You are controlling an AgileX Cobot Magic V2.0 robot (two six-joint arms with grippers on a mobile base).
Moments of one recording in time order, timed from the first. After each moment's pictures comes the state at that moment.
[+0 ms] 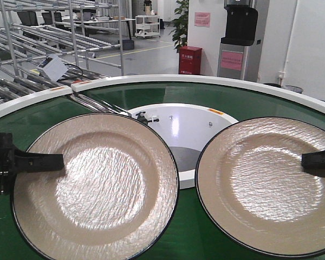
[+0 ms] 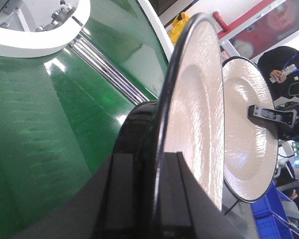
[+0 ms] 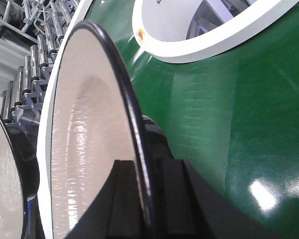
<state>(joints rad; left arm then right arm) 0.16 1.36 -1.11 -1.36 1.11 0.67 -0.40 1.39 -1.26 1.11 1.23 -0.55</state>
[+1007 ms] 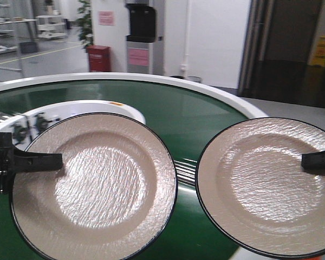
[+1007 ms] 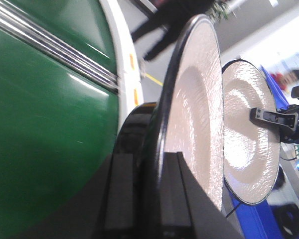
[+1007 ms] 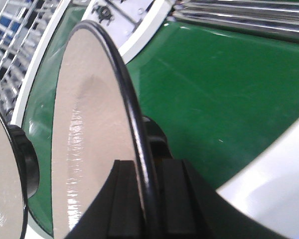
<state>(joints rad) 0.16 1.36 -1.11 -1.36 1.10 0.67 -0.40 1.39 -1.26 1.11 1.23 -0.55</state>
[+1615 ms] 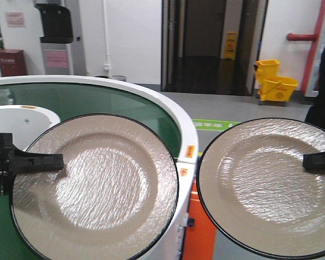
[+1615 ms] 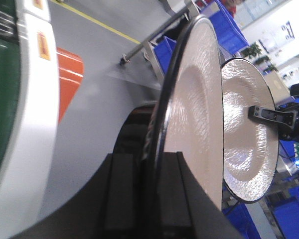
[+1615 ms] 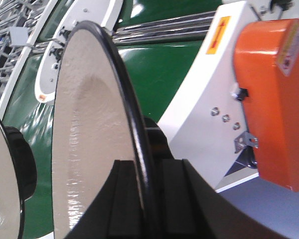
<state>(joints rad) 0.16 1.36 -1.11 -1.36 1.11 0.67 -0.40 1.39 -1.26 1.10 1.23 -0.55</state>
